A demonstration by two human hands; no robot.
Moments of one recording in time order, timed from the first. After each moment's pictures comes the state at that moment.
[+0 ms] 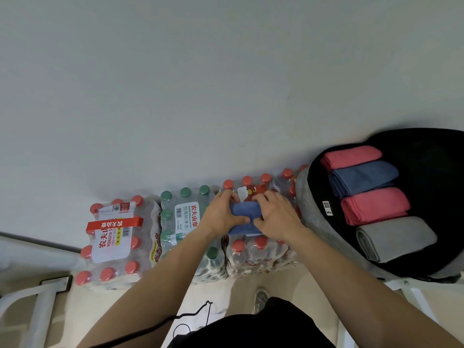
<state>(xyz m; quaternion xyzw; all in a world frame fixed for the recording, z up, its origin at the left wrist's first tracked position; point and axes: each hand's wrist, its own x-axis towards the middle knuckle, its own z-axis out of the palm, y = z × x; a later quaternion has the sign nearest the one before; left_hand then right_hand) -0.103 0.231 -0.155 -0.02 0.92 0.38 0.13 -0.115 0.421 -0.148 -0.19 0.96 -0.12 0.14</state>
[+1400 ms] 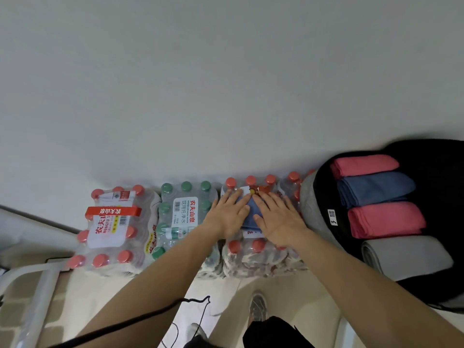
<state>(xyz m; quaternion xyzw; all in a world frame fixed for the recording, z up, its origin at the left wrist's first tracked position) -0.105 0.252 -0.171 0.07 0.96 0.13 0.23 -0.127 0.433 -0.174 -0.25 0.95 -0.03 0.20</state>
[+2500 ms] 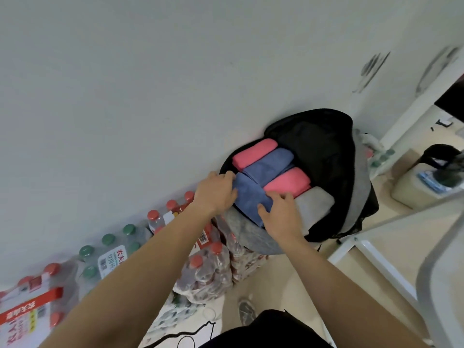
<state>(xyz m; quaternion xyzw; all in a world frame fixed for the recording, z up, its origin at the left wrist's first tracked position) -0.175 0.425 -0.096 0.25 0.96 0.07 0.09 -0.066 0.581 -0.129 0.22 0.93 -0.28 -0.01</state>
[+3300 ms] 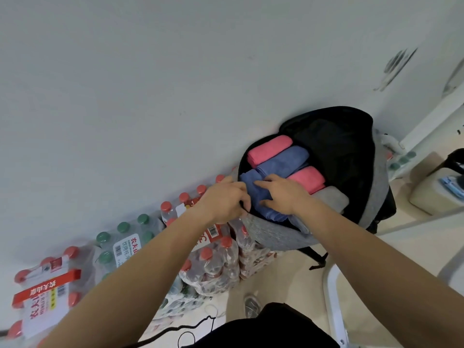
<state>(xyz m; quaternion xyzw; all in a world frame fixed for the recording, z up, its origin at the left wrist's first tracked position) -0.150 0.396 -0.077 0.40 0.90 0.07 0.15 -0.131 0.606 -0.114 -0.11 0.98 -0.10 0.15</state>
